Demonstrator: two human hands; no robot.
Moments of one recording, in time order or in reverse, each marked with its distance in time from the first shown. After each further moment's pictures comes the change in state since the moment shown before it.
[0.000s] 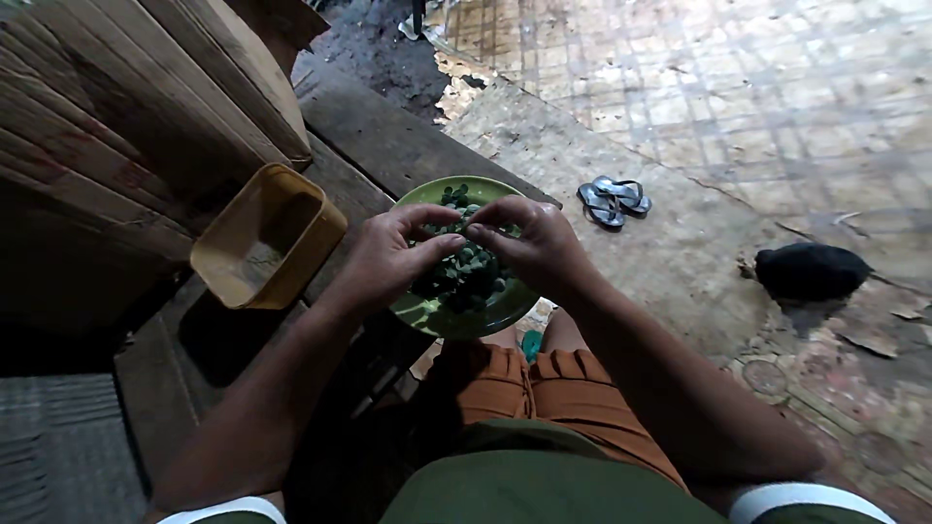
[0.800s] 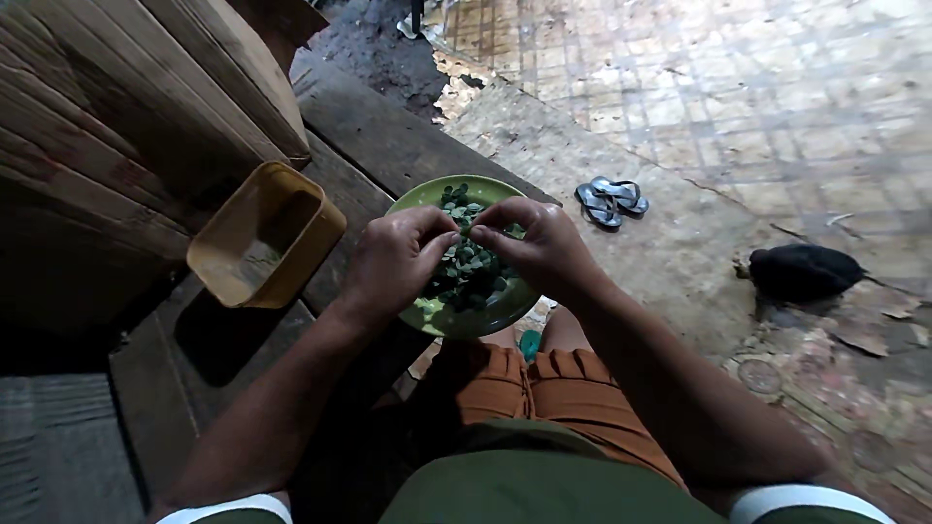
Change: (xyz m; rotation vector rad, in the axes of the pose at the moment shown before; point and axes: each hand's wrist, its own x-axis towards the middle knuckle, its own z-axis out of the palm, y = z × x) left_hand -0.001 -0.005 0.011 0.361 0.147 0.241; right_hand -0.002 0.001 -0.003 -0.018 -0.012 -0.012
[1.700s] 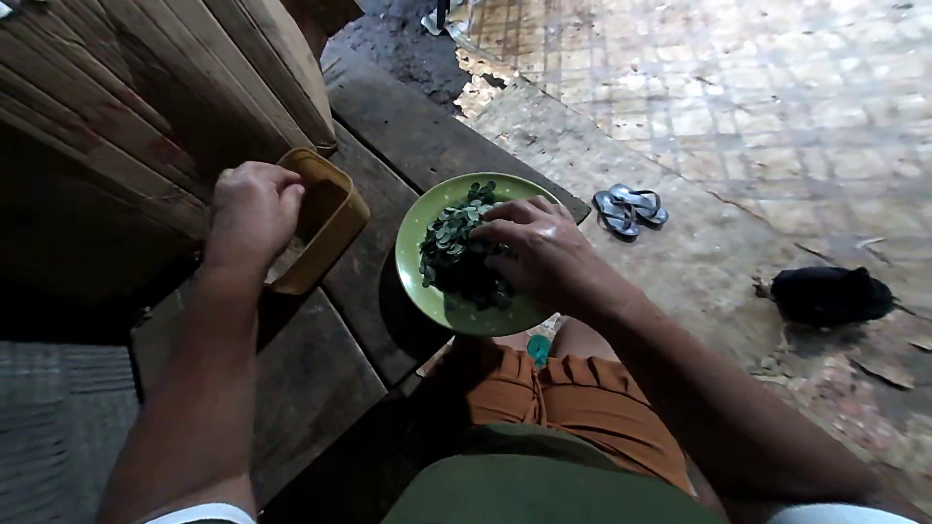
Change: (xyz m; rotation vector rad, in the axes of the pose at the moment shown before) left_hand -0.016 -0.083 -0.115 0.554 0.037 -0.521; right_hand 0.004 -0.005 0.012 -0.491 -0.221 -0.183
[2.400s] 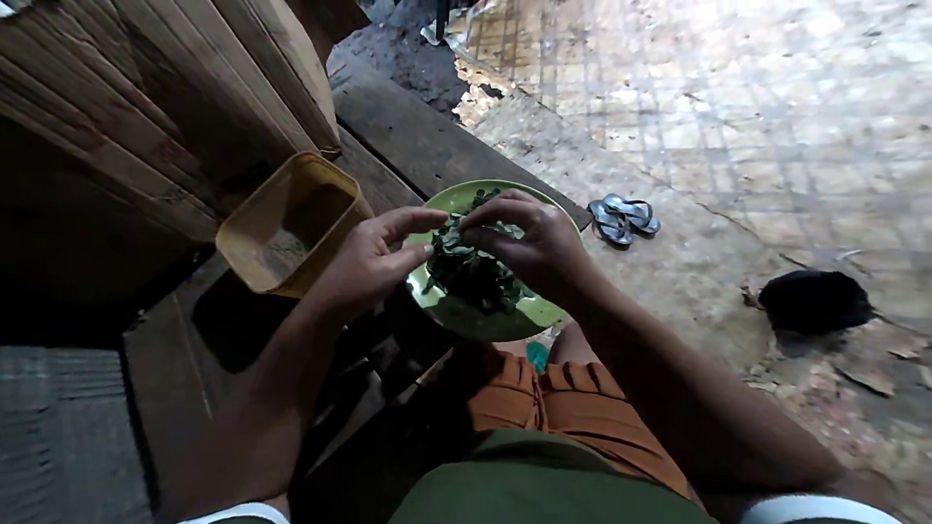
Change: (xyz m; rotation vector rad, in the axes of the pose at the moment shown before) left_hand -0.045 0.068 0.032 -0.939 -0.331 0.320; right_hand 0.024 -0.024 -0.005 0.469 0.157 0.107
